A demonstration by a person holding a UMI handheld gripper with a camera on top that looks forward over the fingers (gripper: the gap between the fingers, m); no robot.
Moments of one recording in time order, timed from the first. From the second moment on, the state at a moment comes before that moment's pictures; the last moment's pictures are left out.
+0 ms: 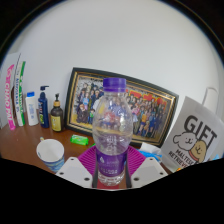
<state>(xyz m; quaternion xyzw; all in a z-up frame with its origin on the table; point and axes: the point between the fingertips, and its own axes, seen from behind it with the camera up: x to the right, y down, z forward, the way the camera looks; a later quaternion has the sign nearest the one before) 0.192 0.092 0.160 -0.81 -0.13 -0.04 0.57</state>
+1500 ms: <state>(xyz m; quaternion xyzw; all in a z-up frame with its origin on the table) 0.131 -0.146 0.214 -0.88 -0.02 -0.08 0.47</state>
